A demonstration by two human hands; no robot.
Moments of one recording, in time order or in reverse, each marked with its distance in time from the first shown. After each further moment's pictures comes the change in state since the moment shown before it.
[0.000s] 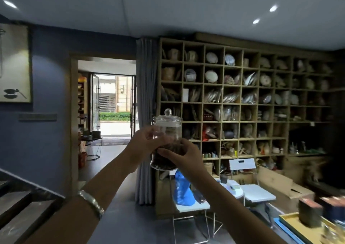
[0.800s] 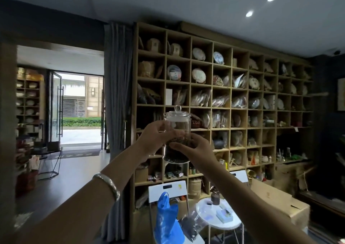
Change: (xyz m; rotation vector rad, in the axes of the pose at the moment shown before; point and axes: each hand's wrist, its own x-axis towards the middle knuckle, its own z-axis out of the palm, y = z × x) left_hand 0.373 -0.222 0.028 0.013 -0.208 0.113; right_hand 0.332 0.227 -0.053 -0.142 0.074 0.023
